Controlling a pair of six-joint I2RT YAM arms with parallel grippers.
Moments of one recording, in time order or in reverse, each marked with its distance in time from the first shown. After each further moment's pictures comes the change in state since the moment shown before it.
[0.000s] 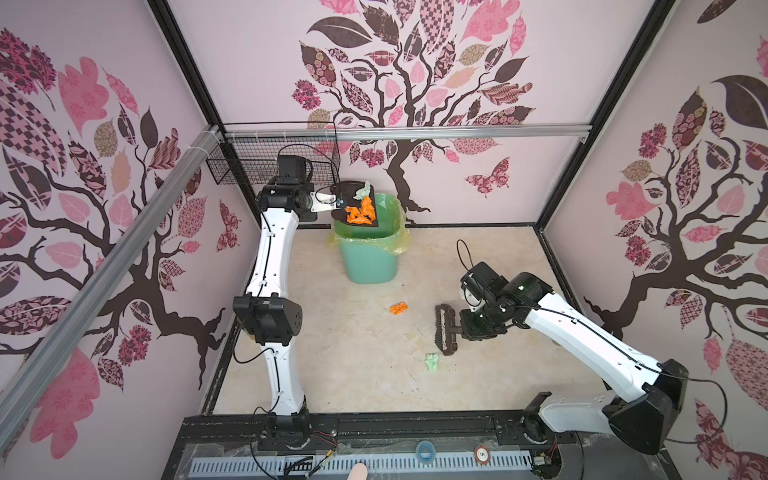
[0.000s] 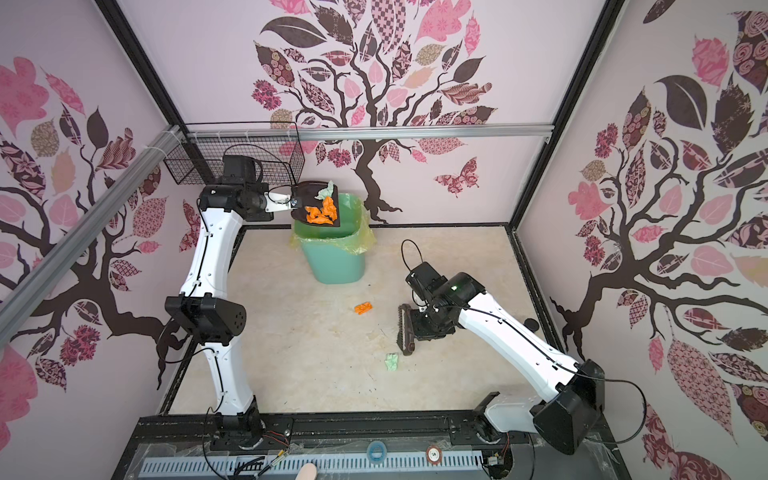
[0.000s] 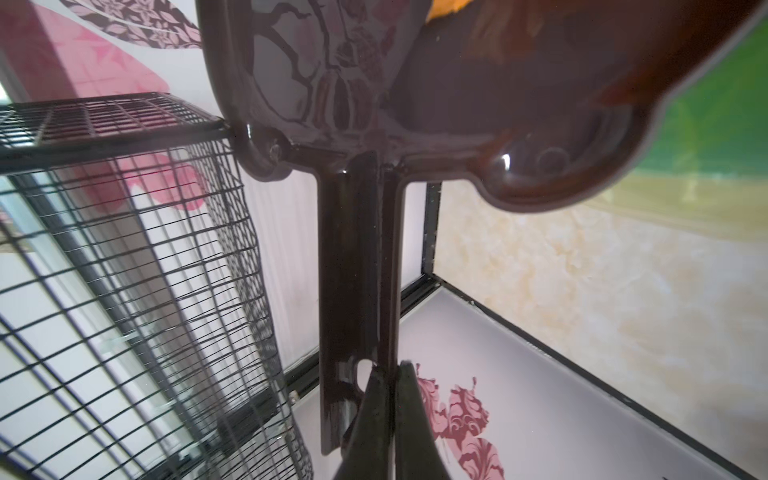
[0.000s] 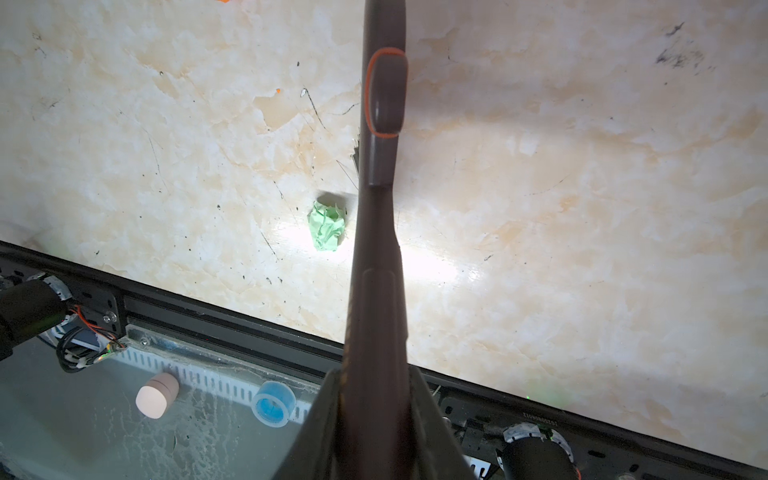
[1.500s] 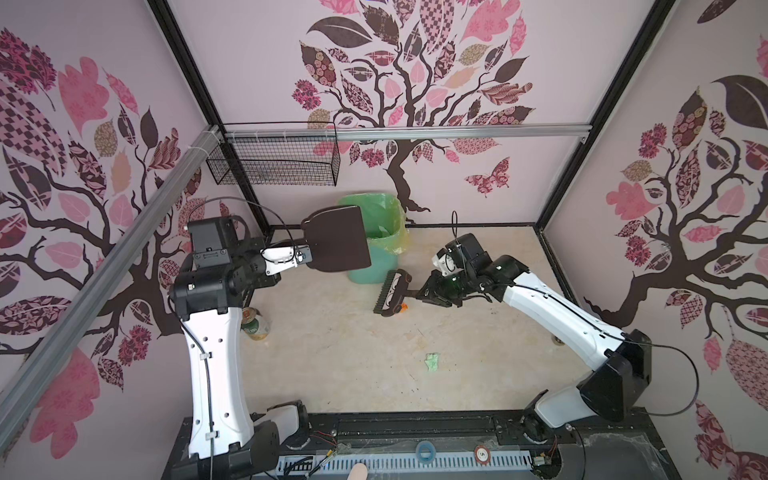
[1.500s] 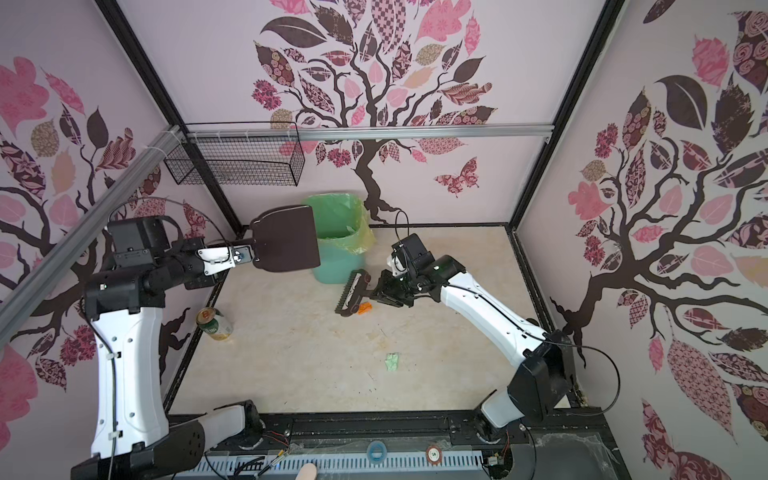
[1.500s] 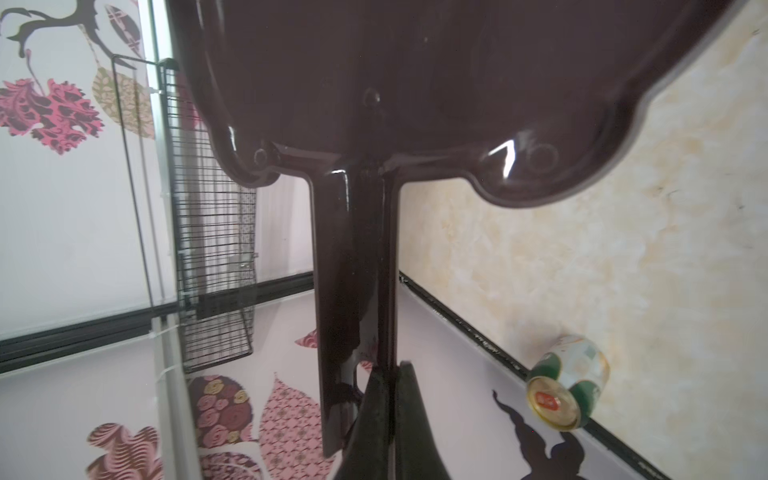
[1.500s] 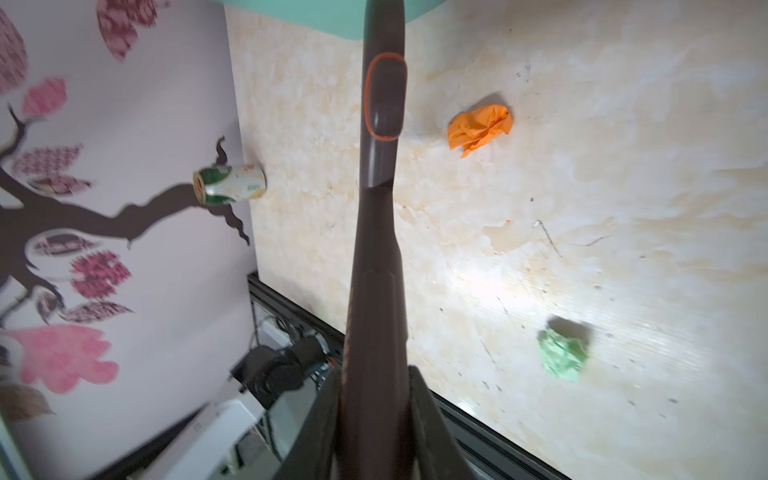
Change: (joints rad) left arm 0.273 -0.903 -0.790 -0.129 0.401 -0.018; right arm -0.053 0.204 0.096 0.527 -0.359 0.399
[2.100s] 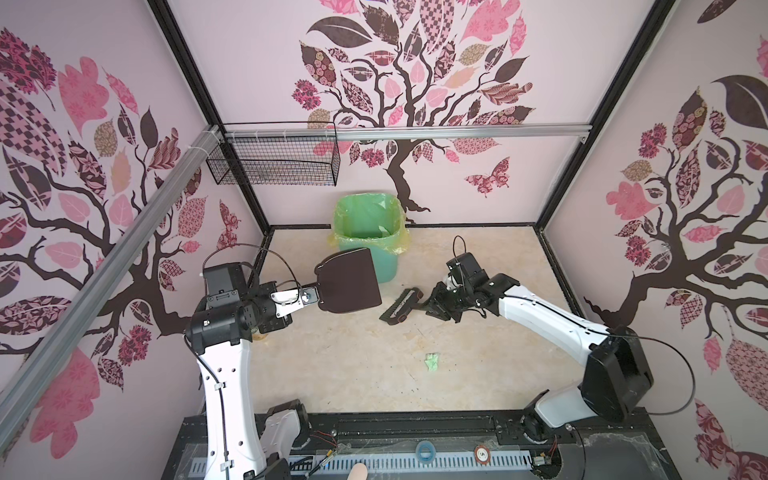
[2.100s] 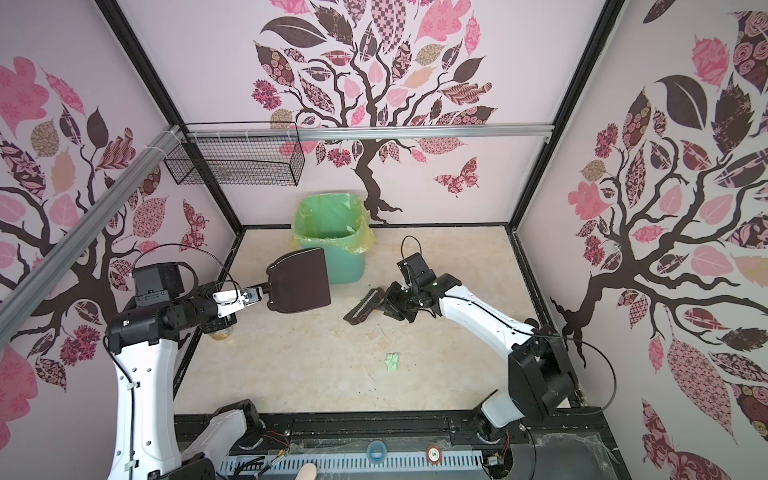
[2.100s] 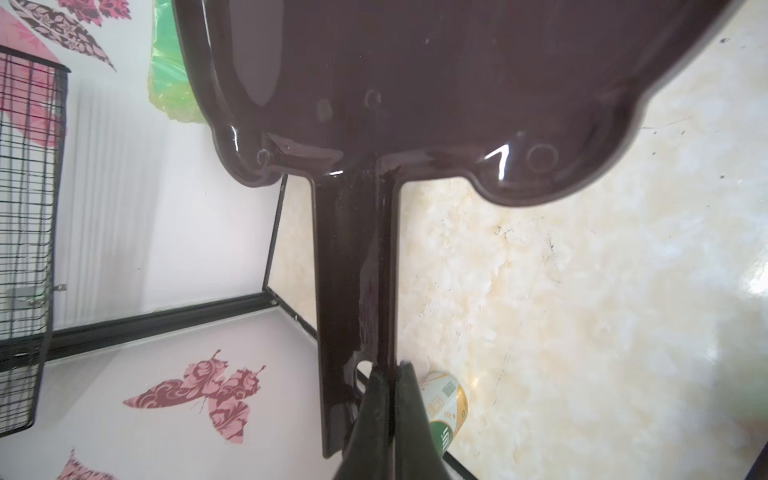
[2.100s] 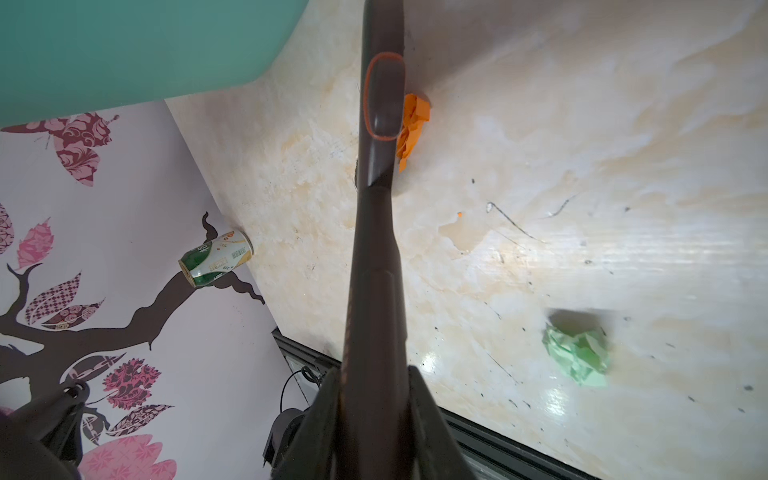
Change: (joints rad) left arm 0.063 -0.179 -0.365 -0.023 0.172 0.002; right arm -0.018 -0.072 -0.249 0.130 0.053 0.237
